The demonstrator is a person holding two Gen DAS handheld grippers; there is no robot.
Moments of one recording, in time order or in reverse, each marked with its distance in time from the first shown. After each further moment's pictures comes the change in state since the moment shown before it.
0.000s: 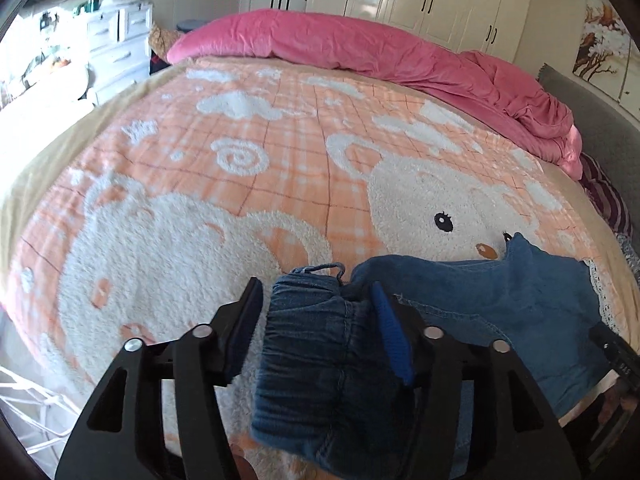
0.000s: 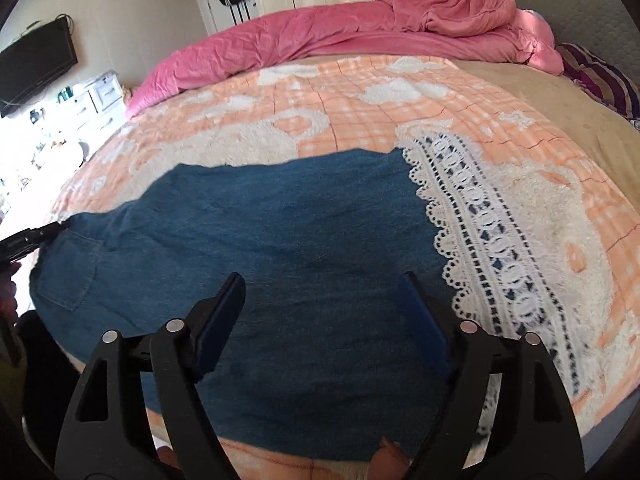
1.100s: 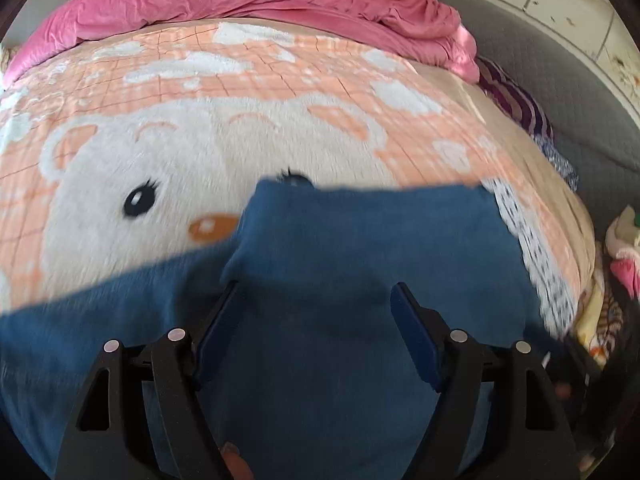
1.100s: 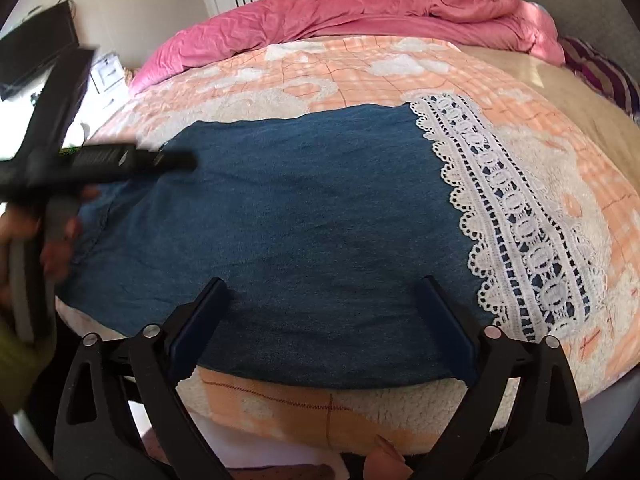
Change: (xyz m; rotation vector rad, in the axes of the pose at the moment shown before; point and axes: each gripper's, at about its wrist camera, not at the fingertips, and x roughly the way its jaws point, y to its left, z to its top) left arm 0.093 -0.204 0.000 0.254 0.234 -0.372; right arm -0.003 0.014 -0.033 -0.038 0.066 -0.014
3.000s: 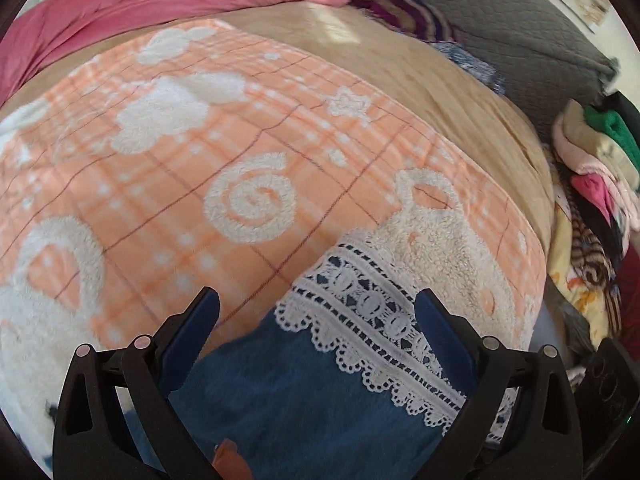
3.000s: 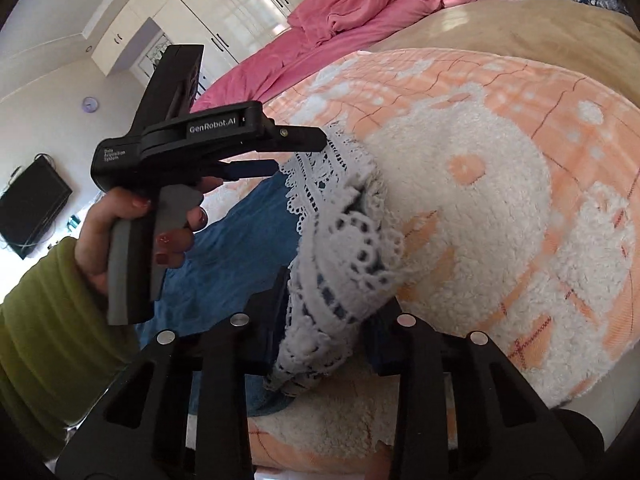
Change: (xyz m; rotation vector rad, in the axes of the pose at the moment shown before) left arm 0.119 -0.192 0.087 0.427 0.211 -0.253; right arm -0.023 -0.109 -0.011 0.450 -0.179 0.165
